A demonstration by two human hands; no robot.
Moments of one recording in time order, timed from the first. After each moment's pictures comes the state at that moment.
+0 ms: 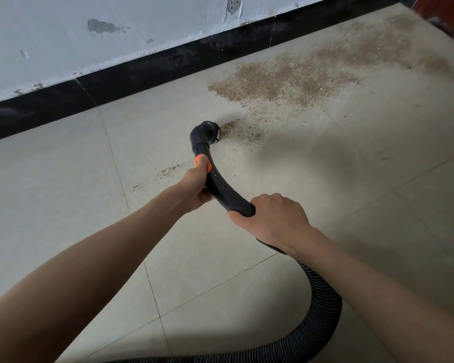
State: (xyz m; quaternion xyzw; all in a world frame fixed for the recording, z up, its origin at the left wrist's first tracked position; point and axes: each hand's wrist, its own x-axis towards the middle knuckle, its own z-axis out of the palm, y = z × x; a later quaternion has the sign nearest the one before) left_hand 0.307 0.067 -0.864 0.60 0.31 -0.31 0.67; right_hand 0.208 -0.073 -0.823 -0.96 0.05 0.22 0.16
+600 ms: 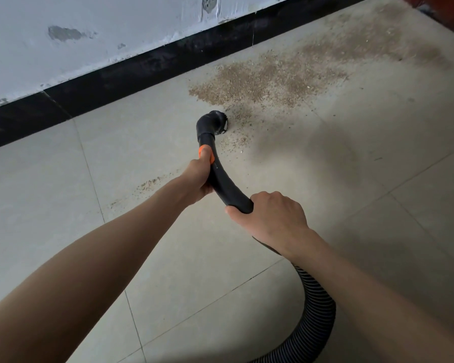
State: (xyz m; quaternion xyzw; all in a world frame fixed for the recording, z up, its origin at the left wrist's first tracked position) left_hand 0.348 0.017 -0.875 0.64 0.26 -0.31 0.65; right_hand 0.232 -0.104 -0.835 -0.96 0.10 0.20 0.19
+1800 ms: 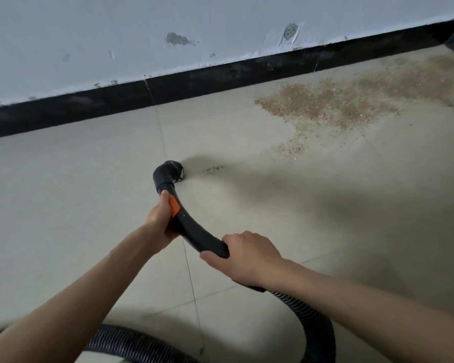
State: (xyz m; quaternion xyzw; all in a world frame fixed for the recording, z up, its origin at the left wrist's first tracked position) left_hand 0.230 0.212 -0.856 0.56 0.44 -0.16 0.68; right_hand 0.168 0.037 -0.818 -0.92 -0.13 0.30 0.20
